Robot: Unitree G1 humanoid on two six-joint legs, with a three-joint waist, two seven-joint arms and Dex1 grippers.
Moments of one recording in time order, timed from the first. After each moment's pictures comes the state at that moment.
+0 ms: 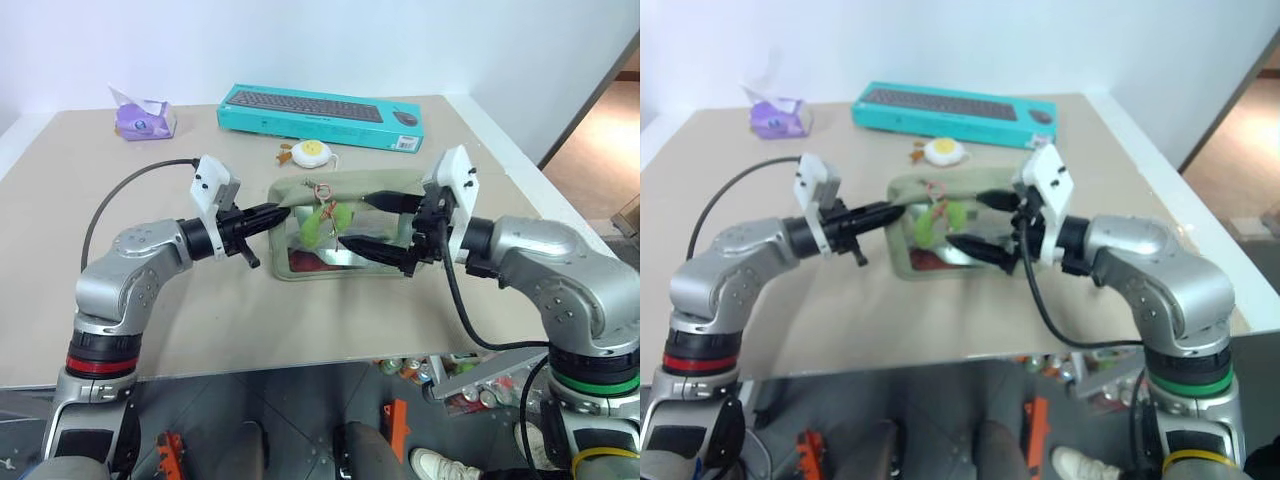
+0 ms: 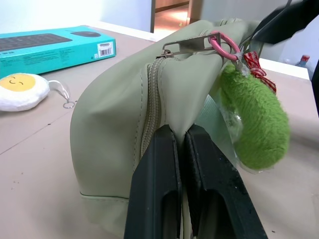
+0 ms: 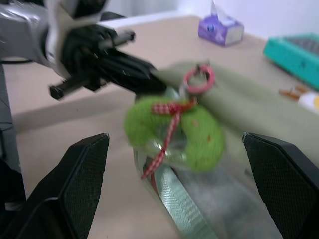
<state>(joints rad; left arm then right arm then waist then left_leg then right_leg) -0.60 0.49 0.06 -0.18 -0.53 0.70 -0.77 -0.62 -0.64 -0.04 -0.45 0.62 0.94 0.72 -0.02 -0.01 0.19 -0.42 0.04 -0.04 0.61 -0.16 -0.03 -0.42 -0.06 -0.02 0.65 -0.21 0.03</state>
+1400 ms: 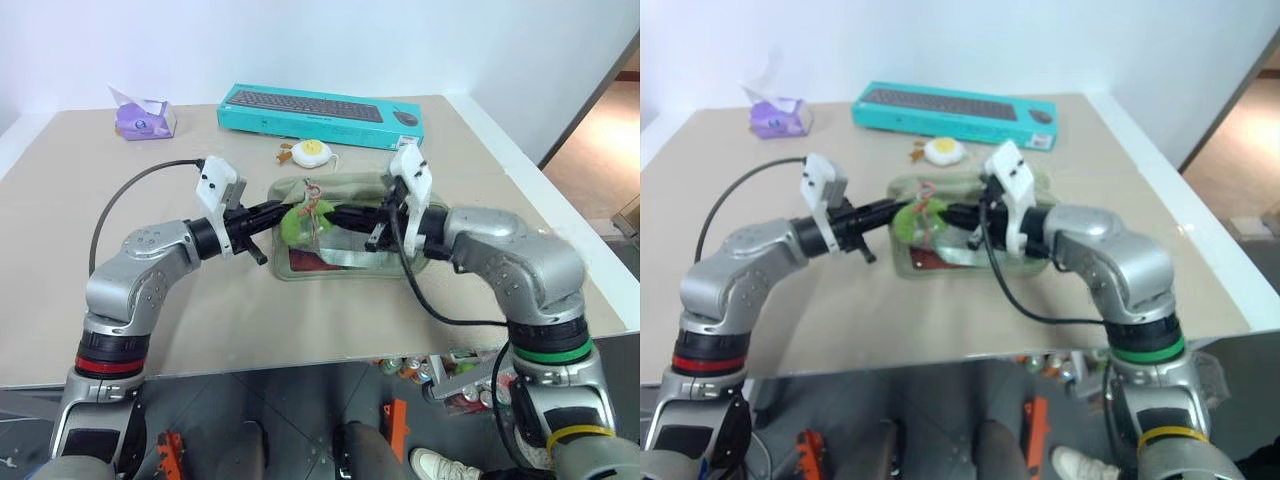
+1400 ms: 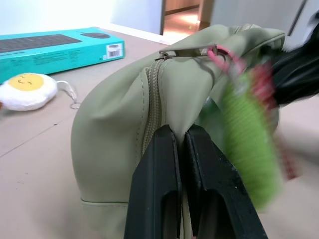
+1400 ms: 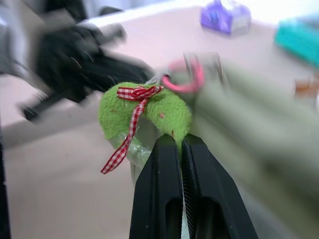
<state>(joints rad) -0.61 0.45 0.03 -0.18 -0.52 0.69 -0.71 -0.86 -0.59 0.04 -0.30 0.60 0.93 0.72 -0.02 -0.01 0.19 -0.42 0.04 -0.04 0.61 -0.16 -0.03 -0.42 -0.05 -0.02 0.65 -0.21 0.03</state>
